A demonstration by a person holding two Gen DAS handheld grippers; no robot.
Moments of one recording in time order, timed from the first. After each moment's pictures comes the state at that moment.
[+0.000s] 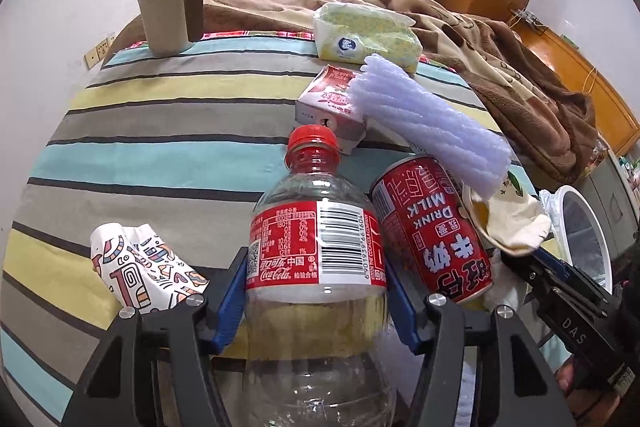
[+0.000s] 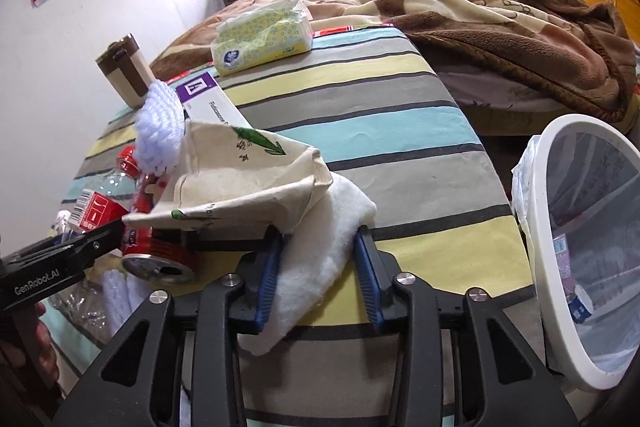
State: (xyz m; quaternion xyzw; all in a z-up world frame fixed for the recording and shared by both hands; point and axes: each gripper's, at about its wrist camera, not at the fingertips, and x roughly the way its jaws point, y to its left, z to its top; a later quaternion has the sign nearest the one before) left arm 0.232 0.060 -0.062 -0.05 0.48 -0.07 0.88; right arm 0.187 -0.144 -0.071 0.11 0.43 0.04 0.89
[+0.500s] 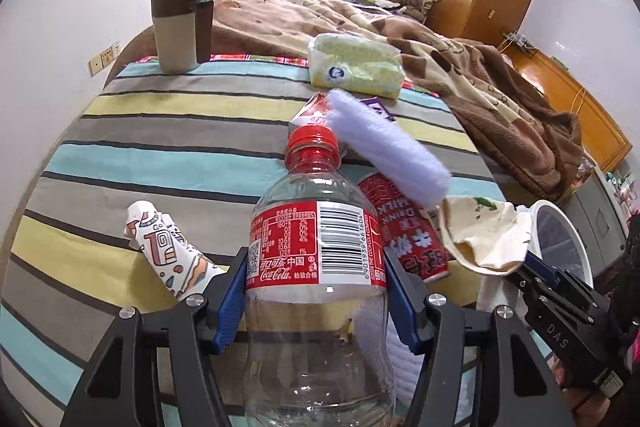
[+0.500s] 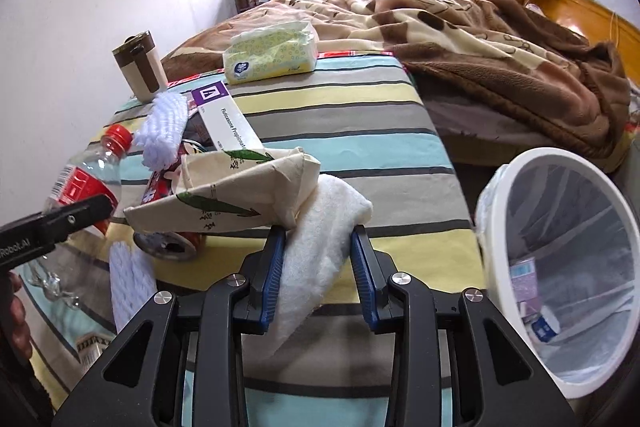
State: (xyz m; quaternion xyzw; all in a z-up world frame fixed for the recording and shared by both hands) left arm 0.201 0.063 -0.035 -0.08 0.44 -0.08 0.89; right arm 0.169 -0.148 -0.054 0.05 0.41 0.03 0.91
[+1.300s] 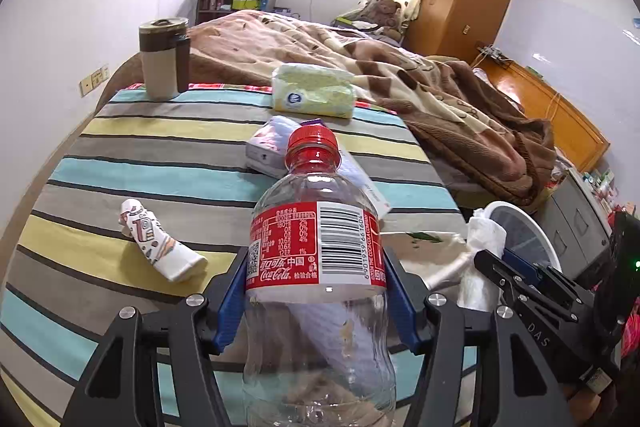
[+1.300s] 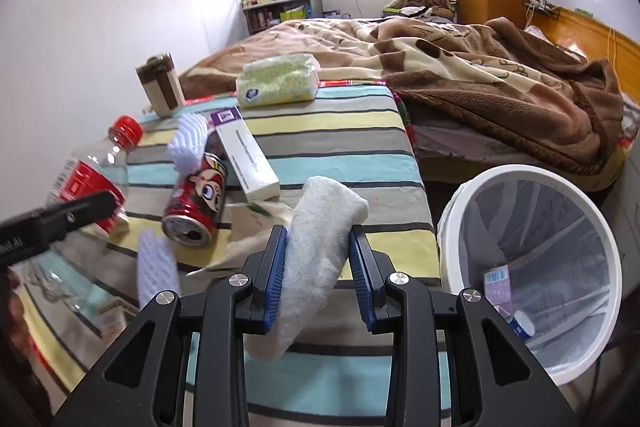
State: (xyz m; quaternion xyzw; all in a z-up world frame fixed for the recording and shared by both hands) left arm 0.154 0.033 0.000 -0.08 0.39 -0.11 0.91; right arm 0.132 -0.170 -0.028 0.06 0.36 0.06 0.93
